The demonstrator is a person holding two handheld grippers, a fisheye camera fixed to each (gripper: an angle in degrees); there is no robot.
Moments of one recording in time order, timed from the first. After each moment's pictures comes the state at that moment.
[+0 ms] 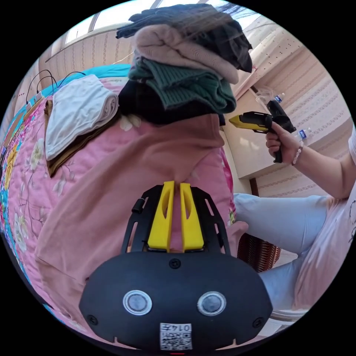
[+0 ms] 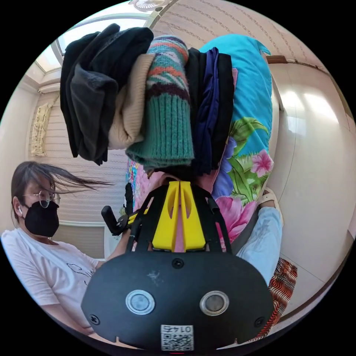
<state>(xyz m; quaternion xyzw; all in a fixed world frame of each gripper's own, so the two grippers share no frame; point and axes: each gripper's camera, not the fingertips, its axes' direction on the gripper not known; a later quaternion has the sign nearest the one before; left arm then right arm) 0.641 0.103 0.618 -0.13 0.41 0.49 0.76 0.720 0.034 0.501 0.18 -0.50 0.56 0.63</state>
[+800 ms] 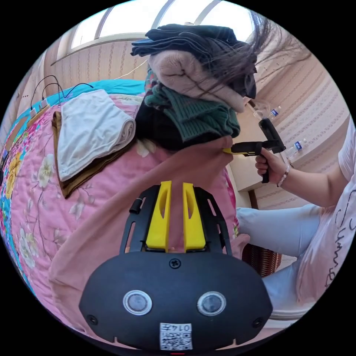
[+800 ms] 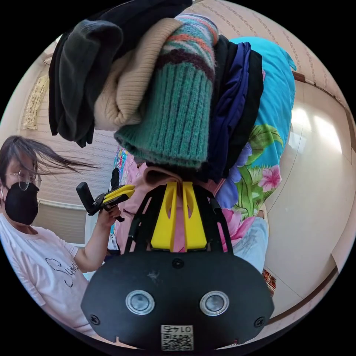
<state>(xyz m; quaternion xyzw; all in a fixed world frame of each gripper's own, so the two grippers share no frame) 0.604 0.066 0.582 -0.09 0.45 0.47 0.75 0.681 -0.055 0.495 0.17 -0.47 0.51 0.70</state>
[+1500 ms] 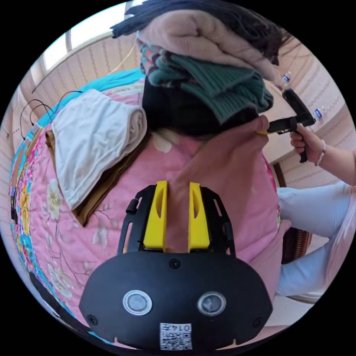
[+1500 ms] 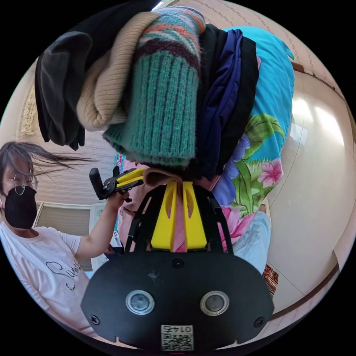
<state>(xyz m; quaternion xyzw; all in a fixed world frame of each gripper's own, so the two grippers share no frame) 0.582 0.049 0.606 -0.08 0.35 0.57 0.73 0.644 -0.087 0.503 0.15 -0.49 0.51 0.69</state>
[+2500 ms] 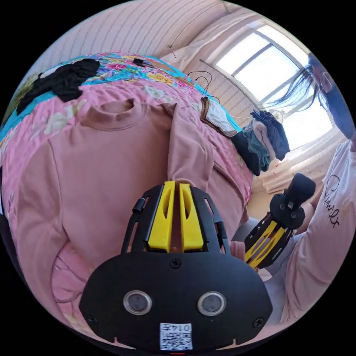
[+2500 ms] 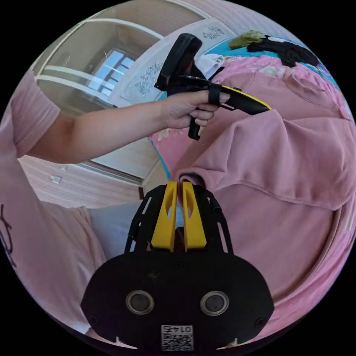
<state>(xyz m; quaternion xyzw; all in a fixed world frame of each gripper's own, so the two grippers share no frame) 0.010 0.101 0.600 -0.09 0.39 0.05 0.92 0.175 -0.310 0.279 0.05 -0.57 -0.32 0.76</state>
